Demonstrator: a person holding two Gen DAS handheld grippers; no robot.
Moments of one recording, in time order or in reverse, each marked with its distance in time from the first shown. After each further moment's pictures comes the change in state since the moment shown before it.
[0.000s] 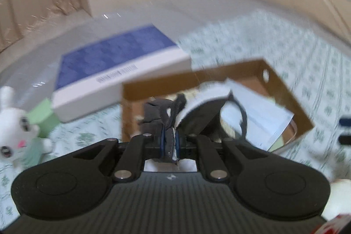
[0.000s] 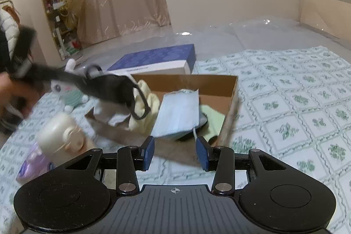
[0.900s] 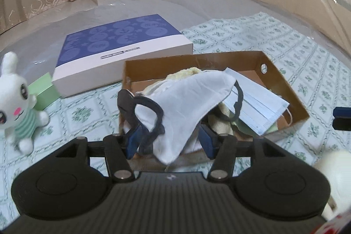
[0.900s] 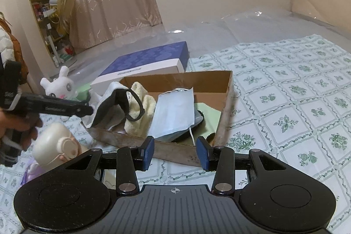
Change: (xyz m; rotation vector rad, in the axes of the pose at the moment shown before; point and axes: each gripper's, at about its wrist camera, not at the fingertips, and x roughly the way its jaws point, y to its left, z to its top) left arm -0.032 0.012 -0.043 -0.108 -0.024 -0.021; right arm 0.010 -0.011 0.009 0.077 0.008 -0.013
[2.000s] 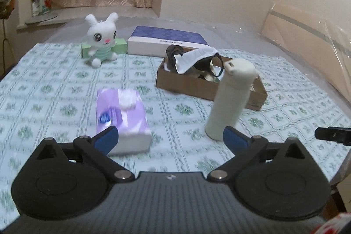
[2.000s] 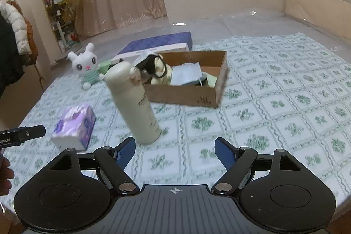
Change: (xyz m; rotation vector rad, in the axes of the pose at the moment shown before) left arm -0.238 -0.088 -0.199 -0.344 -0.184 0.185; right arm -0.141 0.063 -0.083 -0.039 0.030 -0.047
